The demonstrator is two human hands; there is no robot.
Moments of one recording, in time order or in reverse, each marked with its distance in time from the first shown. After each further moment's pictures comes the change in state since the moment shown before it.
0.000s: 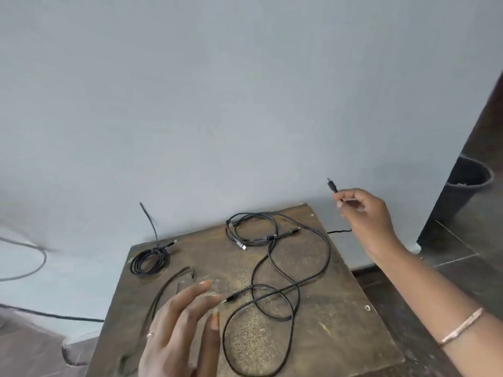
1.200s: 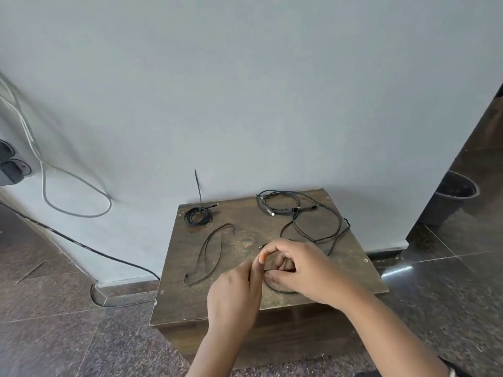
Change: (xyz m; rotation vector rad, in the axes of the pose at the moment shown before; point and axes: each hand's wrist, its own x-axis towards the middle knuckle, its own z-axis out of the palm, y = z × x) left_hand -0.035 0.010 -0.044 0.124 -0.447 -0.451; right_hand -0.199 -0.126 0.071 -0.361 -0.806 -0.193
